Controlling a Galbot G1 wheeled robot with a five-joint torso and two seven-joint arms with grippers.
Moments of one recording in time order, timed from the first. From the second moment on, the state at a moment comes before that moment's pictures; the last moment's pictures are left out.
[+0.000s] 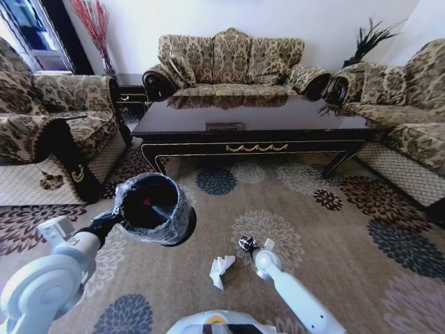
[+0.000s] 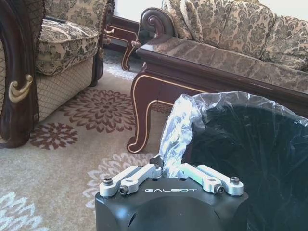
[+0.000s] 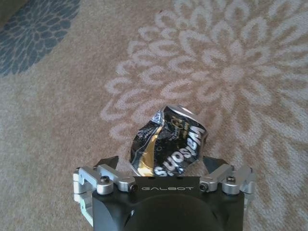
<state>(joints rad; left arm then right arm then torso) 1.52 -1.00 -0.95 -2.49 -1.24 0.67 -0.61 -1.02 1.16 0.02 1.45 1.34 -0.21 0.65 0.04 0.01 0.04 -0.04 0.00</state>
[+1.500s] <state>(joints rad) 1.51 -1.01 -0.86 -2.45 -1.19 0.66 -0.61 -1.07 0.93 0.01 1.75 1.20 -0.13 0.55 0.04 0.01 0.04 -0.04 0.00</state>
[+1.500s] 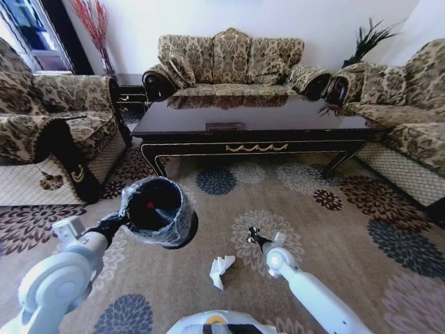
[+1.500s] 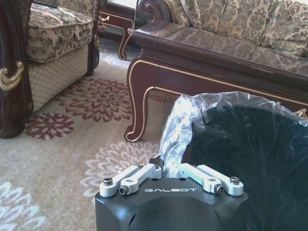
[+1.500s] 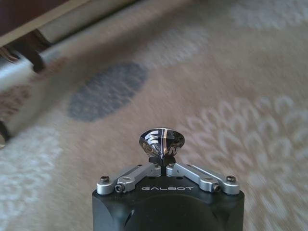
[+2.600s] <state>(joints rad) 1.53 -1.06 -0.74 -2.45 -1.18 0.68 -0.61 -0.93 0.68 -0.05 2.26 1.05 0.16 -0.03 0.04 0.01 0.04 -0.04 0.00</state>
